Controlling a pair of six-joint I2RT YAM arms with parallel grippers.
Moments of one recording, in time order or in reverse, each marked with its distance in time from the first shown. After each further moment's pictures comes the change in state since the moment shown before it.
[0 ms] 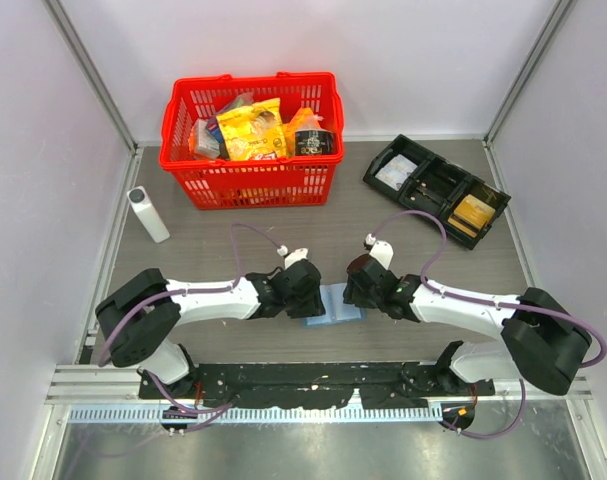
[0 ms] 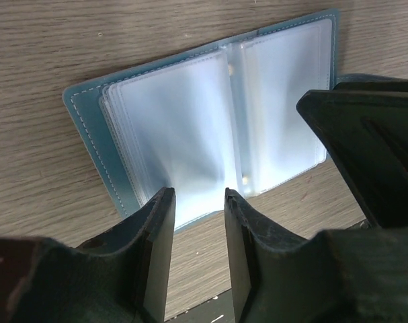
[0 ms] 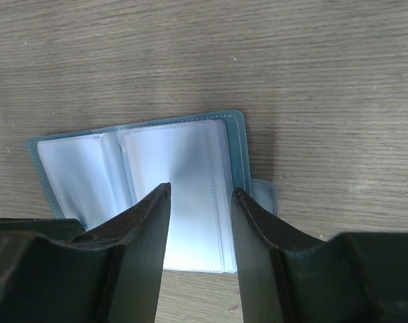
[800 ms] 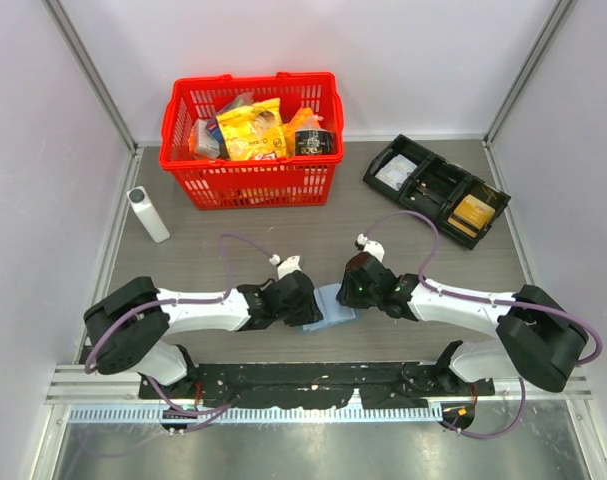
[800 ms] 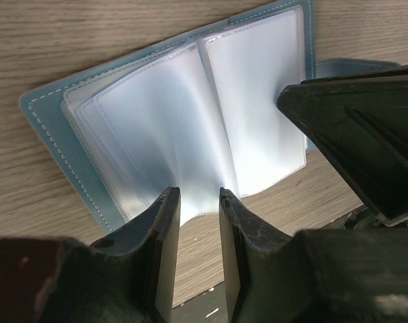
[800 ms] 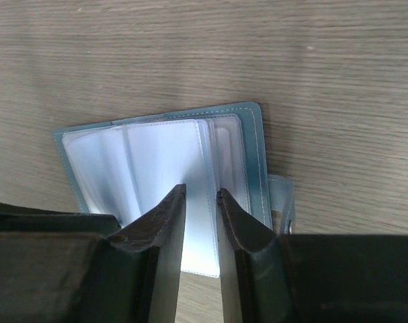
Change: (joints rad) left arm -0.042 -0.067 -0.121 0.127 -0.036 -0.100; right arm -0.003 0.024 -0.001 0.072 -0.140 -0.036
